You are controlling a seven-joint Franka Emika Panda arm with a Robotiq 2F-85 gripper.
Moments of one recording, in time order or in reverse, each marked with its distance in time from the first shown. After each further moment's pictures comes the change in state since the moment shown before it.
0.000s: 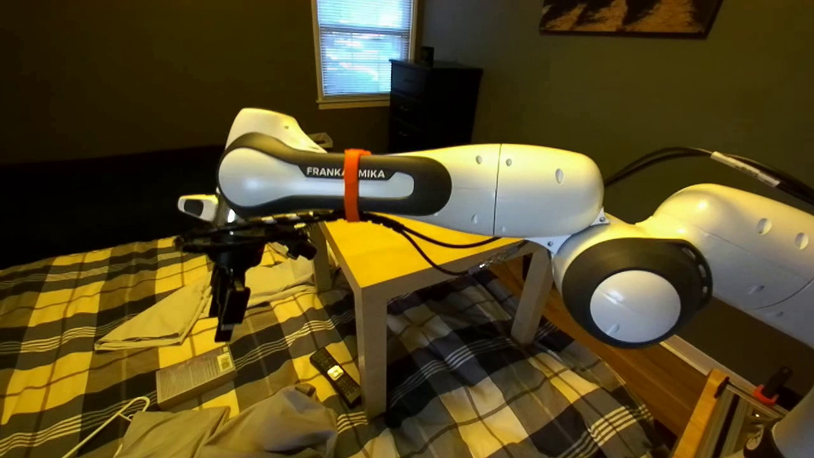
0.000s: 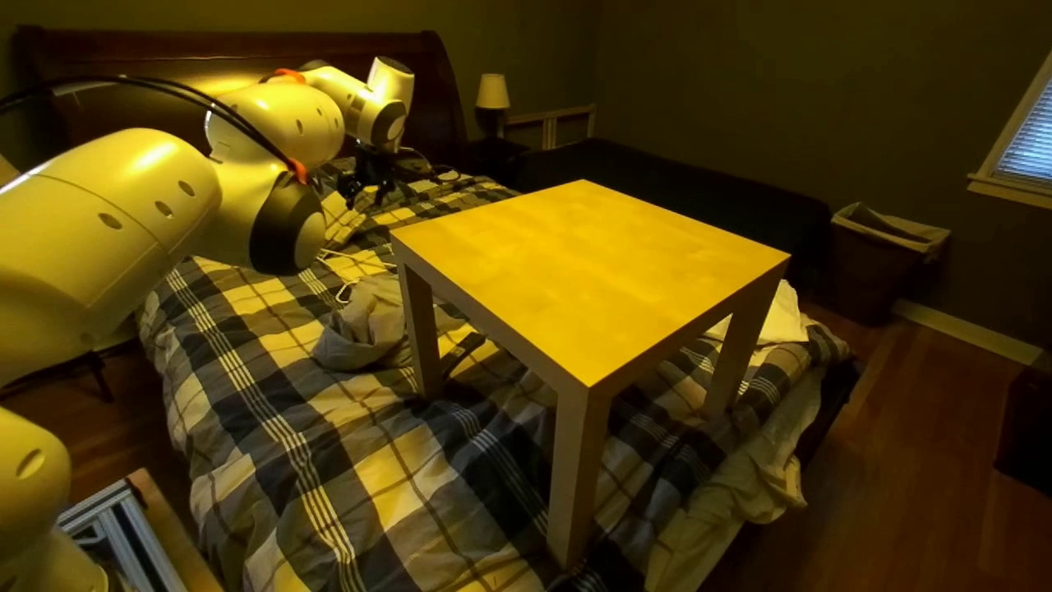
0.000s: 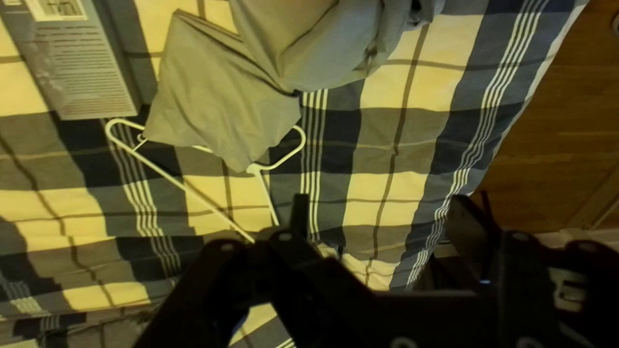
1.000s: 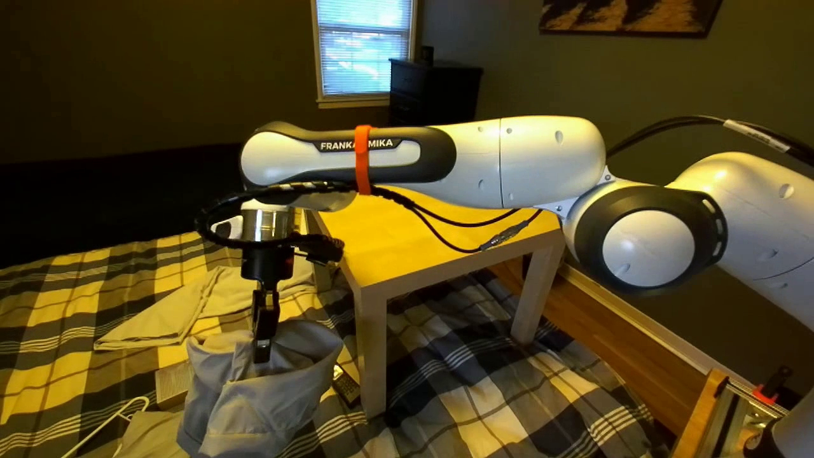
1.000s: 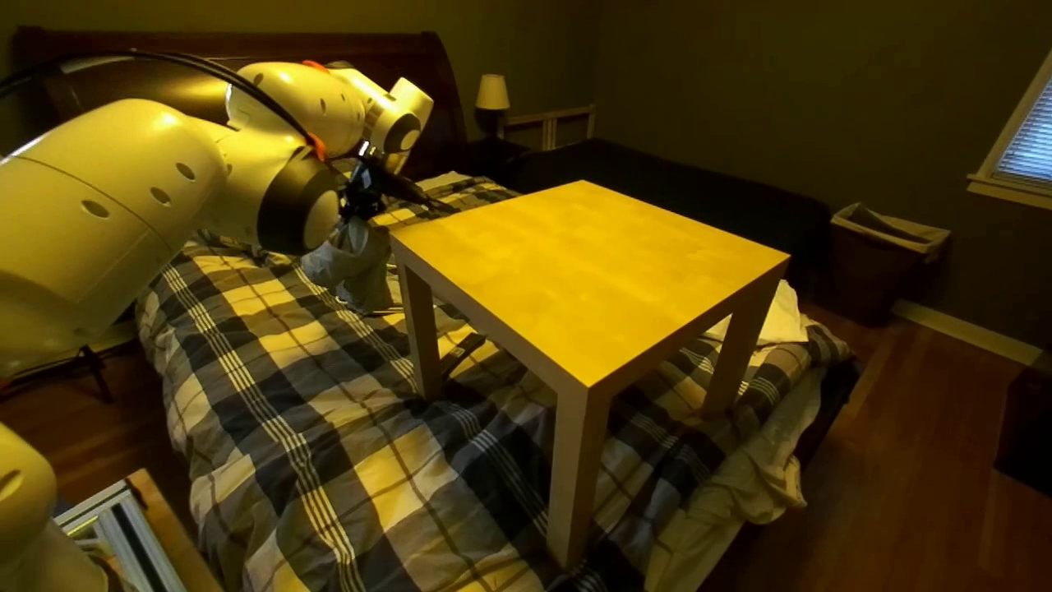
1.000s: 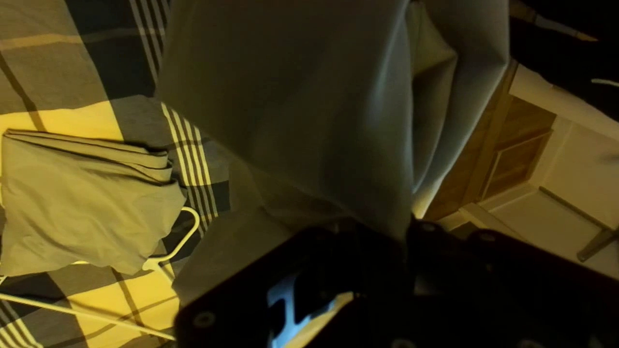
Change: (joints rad) arm -0.100 -0.107 0.066 -0.244 0.083 -0.205 0.101
